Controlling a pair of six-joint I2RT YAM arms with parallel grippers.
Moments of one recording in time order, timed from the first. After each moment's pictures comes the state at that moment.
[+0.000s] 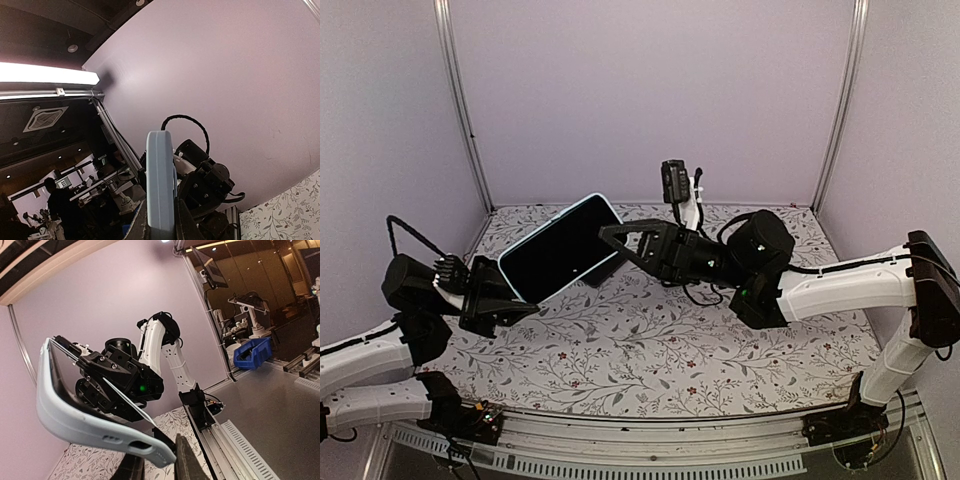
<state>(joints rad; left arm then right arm) -0.68 0.74 0.37 0.88 1.00 -0.02 1.10 1.65 1.04 1.15 -0.50 0.89</state>
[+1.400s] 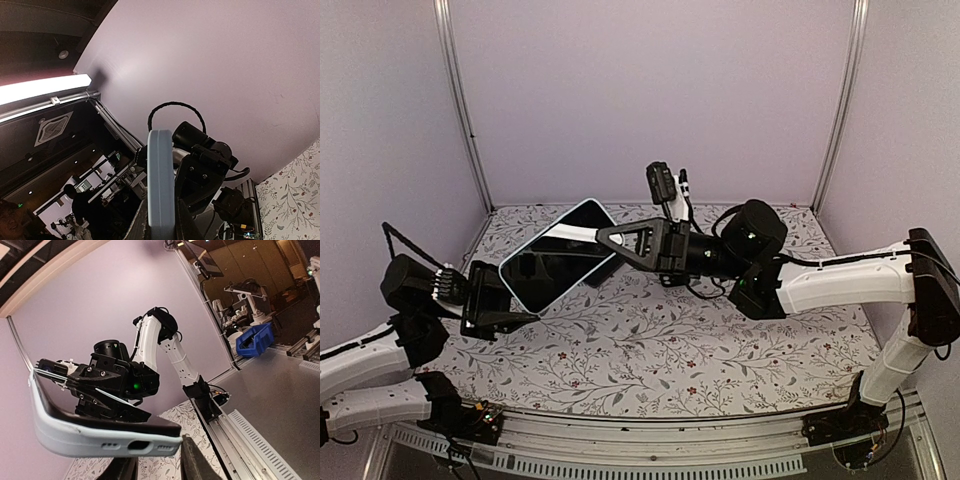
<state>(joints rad) -0.68 0.70 0.37 0.78 0.99 0.12 1.07 1.66 1.07 1.03 -0.60 1.05</state>
